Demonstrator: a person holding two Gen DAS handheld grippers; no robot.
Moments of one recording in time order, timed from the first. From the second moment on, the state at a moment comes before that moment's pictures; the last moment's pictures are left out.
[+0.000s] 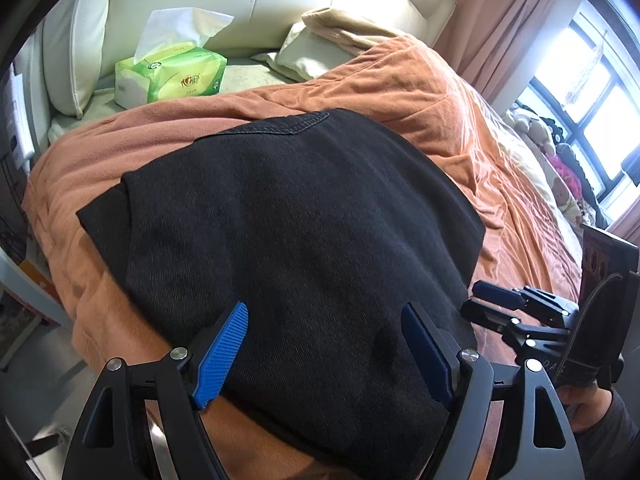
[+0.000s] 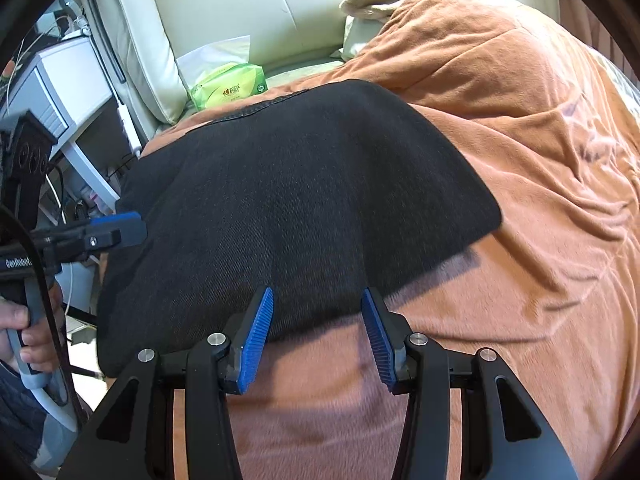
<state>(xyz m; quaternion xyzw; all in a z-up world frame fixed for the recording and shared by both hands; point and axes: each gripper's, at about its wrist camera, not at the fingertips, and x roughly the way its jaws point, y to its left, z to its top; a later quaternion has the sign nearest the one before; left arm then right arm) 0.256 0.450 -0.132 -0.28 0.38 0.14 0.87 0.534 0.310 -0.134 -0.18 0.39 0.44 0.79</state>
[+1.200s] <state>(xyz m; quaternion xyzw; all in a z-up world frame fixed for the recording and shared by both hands) 0.172 0.269 0.030 -0.20 0.32 0.11 0.92 0.351 0.059 0.057 -0.14 0.30 0.36 0.87</state>
